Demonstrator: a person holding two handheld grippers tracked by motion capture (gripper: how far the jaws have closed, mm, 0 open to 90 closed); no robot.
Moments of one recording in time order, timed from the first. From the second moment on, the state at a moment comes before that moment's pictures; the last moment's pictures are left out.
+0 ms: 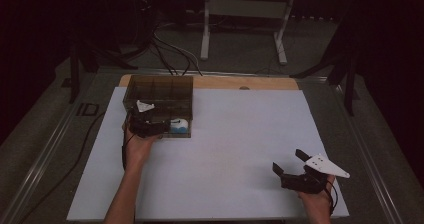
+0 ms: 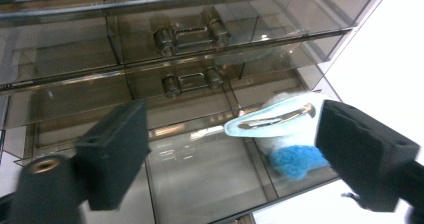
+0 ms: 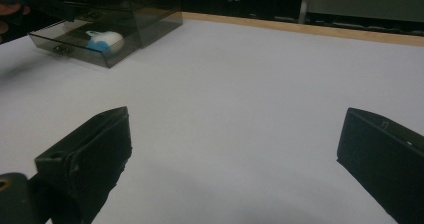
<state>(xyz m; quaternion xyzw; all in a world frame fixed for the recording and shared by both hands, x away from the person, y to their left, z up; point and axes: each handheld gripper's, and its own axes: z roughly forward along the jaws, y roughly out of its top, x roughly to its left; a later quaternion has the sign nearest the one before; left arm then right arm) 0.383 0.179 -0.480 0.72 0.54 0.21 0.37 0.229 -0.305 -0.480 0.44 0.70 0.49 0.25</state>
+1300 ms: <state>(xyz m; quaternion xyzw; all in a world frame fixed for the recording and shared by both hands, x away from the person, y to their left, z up) 0.353 0.171 -0.477 0.72 0.50 0.22 0.42 0.230 -0.304 -0.481 0.44 0.71 0.49 0.25</state>
